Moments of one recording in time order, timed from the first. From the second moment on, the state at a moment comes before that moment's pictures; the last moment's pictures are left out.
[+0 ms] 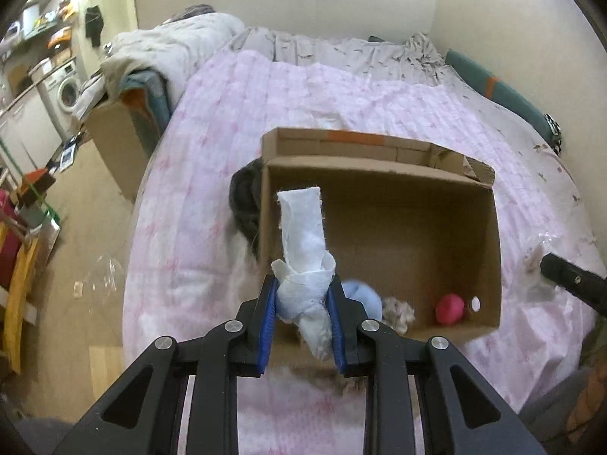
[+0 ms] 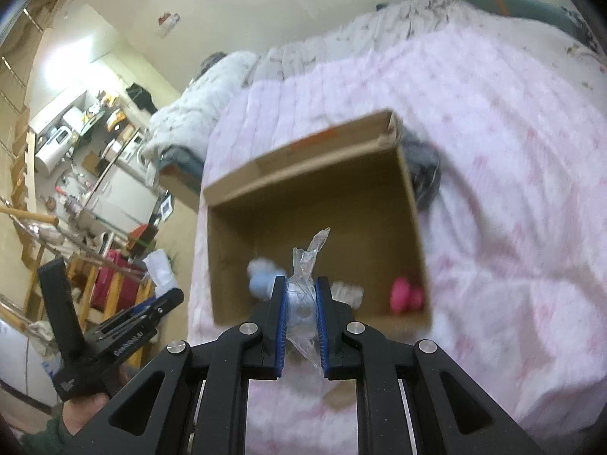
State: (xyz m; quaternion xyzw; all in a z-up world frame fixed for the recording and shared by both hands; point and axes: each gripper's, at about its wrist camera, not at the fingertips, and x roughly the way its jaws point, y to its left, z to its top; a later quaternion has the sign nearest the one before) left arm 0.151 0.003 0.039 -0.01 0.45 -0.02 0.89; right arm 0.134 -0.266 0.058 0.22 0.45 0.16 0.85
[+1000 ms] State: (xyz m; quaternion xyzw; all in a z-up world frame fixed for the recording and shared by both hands) left arm 0.182 -0.028 -0.018 -0.04 0.47 -0.10 0.88; right arm 0.170 -0.253 -0.018 0.21 0.53 0.12 0.82
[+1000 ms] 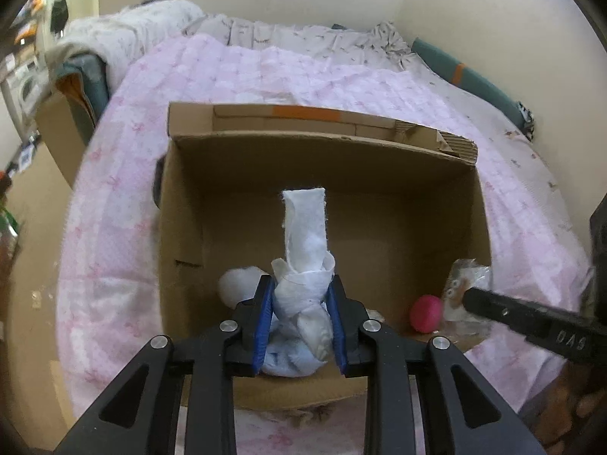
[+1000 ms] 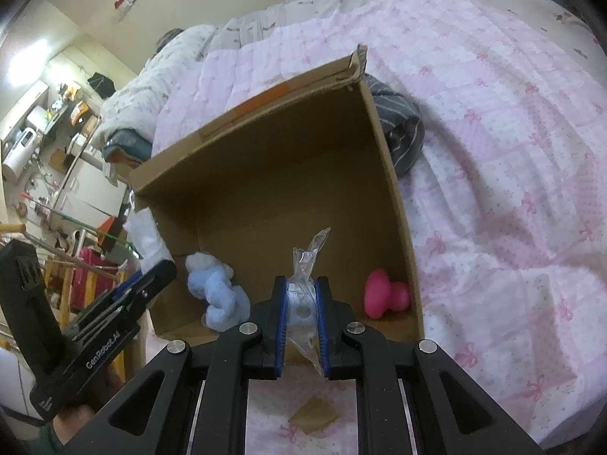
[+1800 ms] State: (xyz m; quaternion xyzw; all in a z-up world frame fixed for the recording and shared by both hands) left arm 0.180 -0.028 -0.015 -0.06 0.46 -0.11 0.88; right arm 0.170 -0.246 -0.019 0.20 0.53 0.13 0.81
